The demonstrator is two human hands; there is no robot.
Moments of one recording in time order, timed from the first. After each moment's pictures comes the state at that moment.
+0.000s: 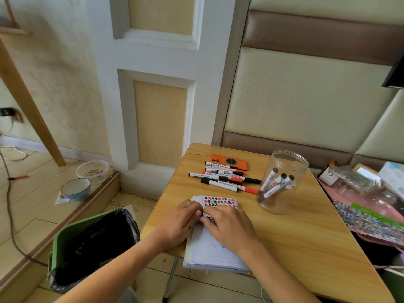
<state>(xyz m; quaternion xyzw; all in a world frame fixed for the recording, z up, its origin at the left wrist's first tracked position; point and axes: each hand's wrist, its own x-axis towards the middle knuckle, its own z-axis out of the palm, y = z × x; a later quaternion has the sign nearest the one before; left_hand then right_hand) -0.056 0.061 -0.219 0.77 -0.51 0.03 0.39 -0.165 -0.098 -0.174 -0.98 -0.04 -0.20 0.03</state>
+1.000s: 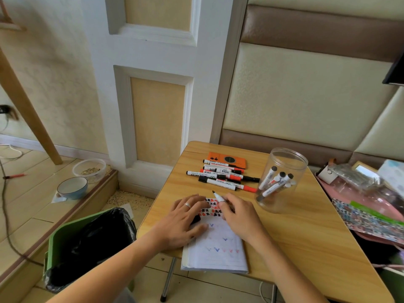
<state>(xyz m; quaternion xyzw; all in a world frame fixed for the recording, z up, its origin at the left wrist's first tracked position) -0.052 0.058 -0.224 0.81 -0.53 0.04 0.24 -0.158 -0.133 -0.174 -0.93 0.12 -0.15 0.32</state>
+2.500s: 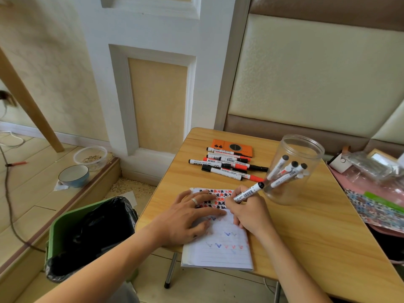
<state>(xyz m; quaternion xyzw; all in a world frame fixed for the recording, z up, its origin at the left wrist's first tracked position) -0.052 0.055 -0.217 0.81 -0.57 -0.02 0.16 -0.154 -0.144 -0.190 -0.84 0.20 -0.16 0.49</state>
